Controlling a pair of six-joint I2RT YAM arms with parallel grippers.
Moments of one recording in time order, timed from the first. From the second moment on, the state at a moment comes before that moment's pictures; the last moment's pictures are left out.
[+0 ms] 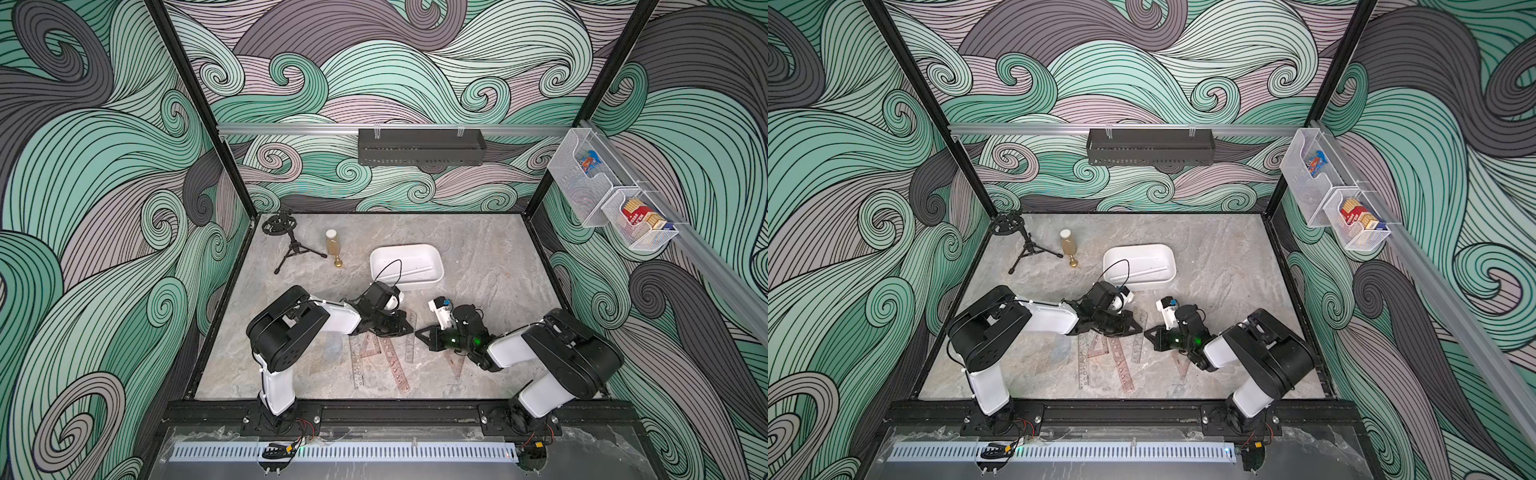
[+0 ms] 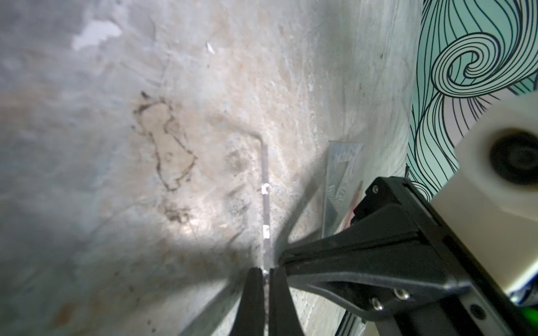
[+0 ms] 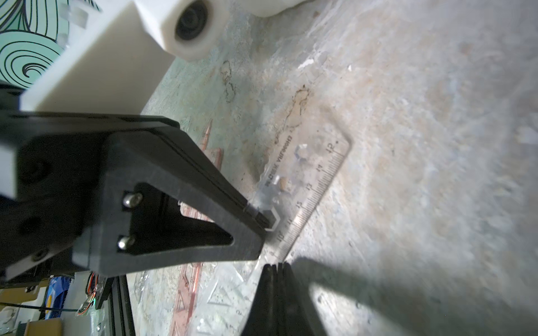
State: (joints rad) left arm -0.75 1.84 0.81 0.16 0.52 -0.76; right arm 0.56 1.58 0.25 0.62 -0.45 0.59
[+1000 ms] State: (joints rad) left arm -0.68 1.56 1.00 -0.26 0.87 -0.28; right arm 0.33 1.24 0.35 0.71 -0.93 0.72
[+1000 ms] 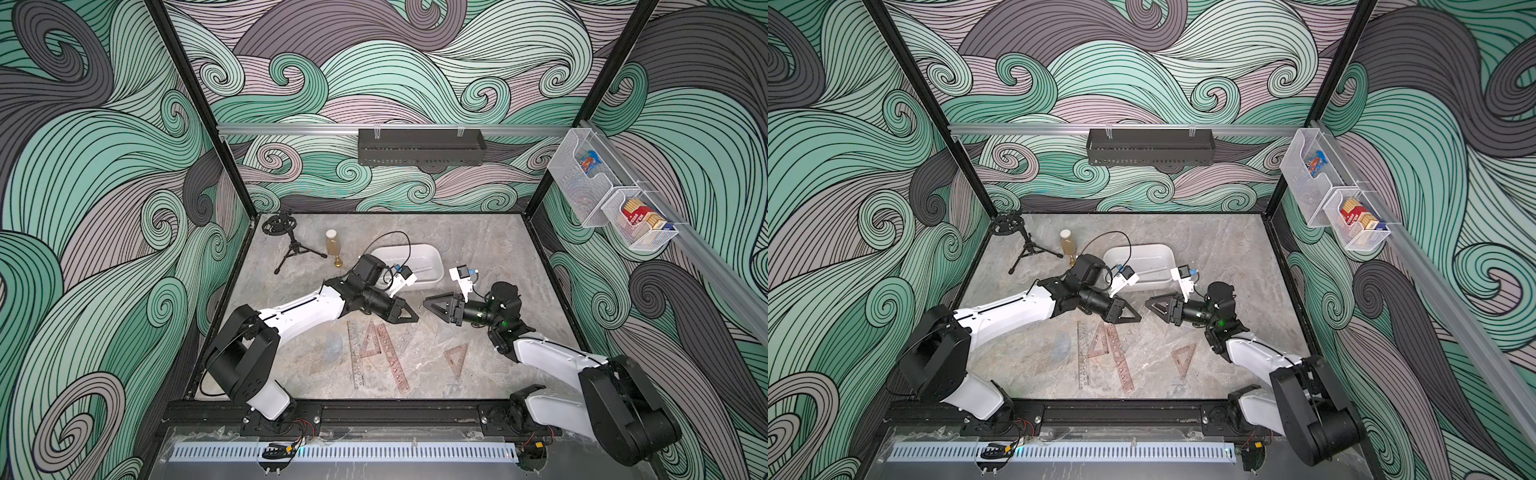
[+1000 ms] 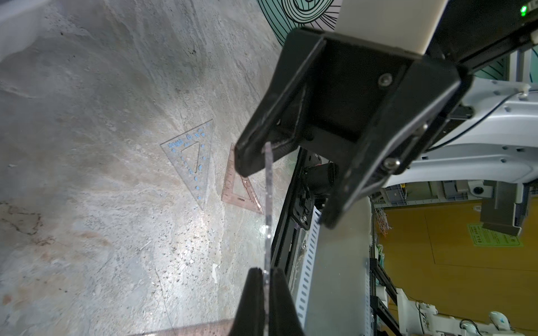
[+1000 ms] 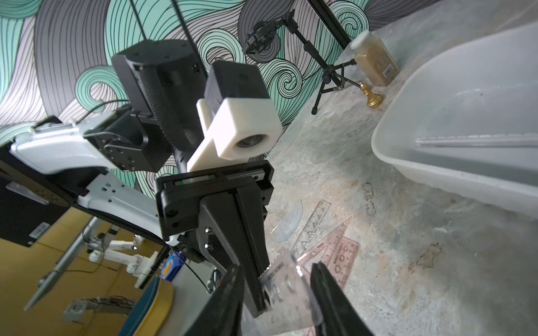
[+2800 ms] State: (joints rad) left arm -0.47 1.38 0.96 -0.31 0.11 -0.38; right arm 0.48 1.84 0.88 0.68 0.05 0.92
